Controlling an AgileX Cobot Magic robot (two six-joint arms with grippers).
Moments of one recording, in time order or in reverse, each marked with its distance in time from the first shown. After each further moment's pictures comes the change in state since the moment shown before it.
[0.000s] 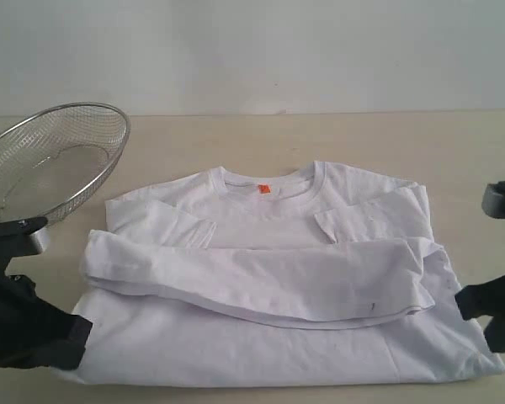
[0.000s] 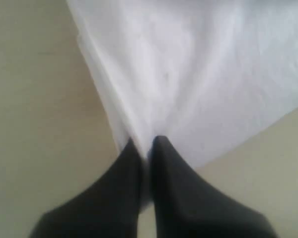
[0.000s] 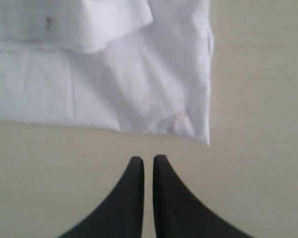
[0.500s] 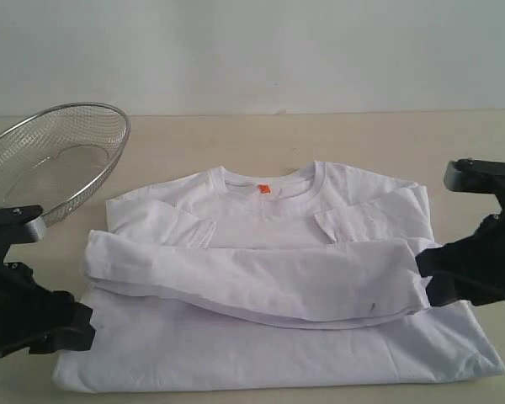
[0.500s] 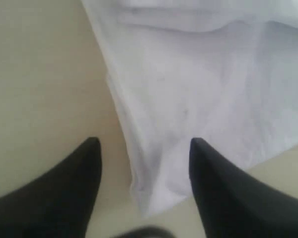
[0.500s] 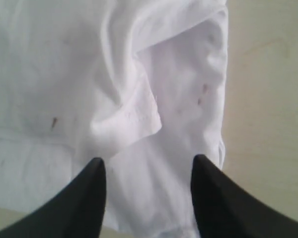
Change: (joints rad) left arm 0.000 0.000 0.000 0.005 -0.096 0.000; right arm 0.000 0.243 -0.090 0.136 -0.210 -0.160
